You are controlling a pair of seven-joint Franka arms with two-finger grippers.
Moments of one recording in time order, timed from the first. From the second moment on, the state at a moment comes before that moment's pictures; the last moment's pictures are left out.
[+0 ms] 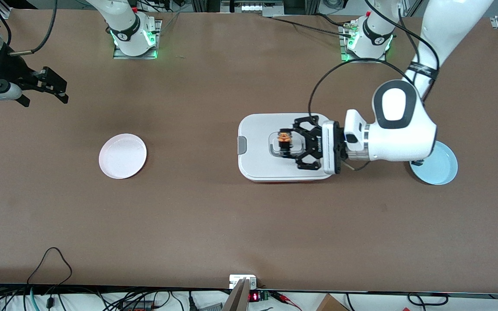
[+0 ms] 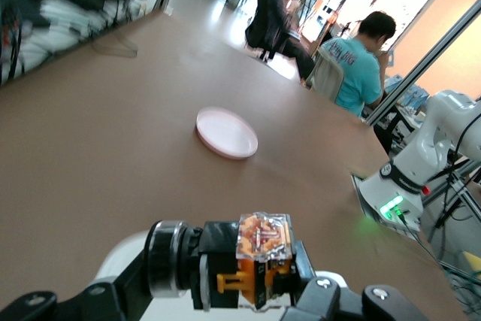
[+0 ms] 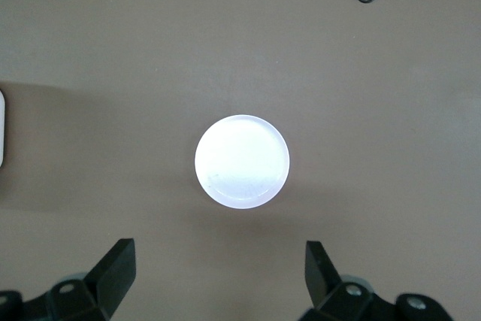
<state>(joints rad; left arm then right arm) 0.16 0.49 -0.62 -1.66 -1.03 2.12 1.43 0.04 -0.11 0.04 -1.76 0.00 1.73 -0.03</state>
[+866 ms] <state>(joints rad) 0.03 0.50 -0.65 -1.71 -1.51 2.29 1.95 0.04 -0.11 0.04 -1.76 0.00 1.73 -0.03</state>
